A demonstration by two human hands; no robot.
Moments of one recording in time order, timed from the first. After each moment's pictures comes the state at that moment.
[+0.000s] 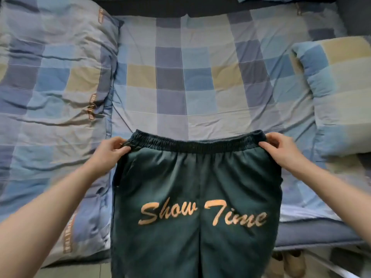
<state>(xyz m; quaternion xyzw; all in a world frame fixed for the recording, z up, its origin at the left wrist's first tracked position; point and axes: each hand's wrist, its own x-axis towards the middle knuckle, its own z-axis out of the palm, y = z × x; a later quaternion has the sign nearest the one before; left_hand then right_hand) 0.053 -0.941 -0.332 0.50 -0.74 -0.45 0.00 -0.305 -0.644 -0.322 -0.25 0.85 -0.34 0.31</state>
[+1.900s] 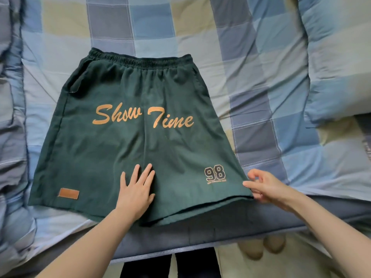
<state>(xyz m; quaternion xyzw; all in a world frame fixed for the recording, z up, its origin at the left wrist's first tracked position) -0.017 -0.709 -0.568 0.27 -0.89 -0.11 -0.35 -0.320 -0.465 -0.508 0.01 0.69 -0.34 0.64</state>
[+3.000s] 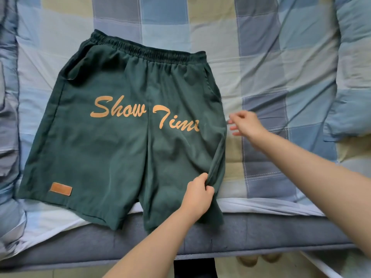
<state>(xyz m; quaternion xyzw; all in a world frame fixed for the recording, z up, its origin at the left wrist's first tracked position) -0.165 -0.620 -0.542 0.48 -0.64 -0.58 -0.14 -0.389 -0.652 -0.541 -0.07 0.82 -0.34 0.45</state>
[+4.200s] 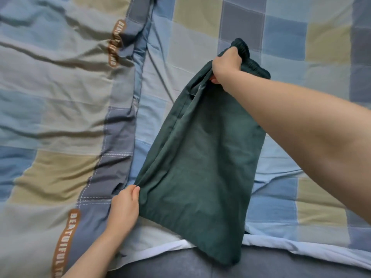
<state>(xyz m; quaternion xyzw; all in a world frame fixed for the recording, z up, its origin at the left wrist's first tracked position) 0.205 -0.907 -0.572 0.67 -0.62 -0.39 -0.06 -0.166 -1.086 -0.535 -0.19 0.89 -0.28 0.31</state>
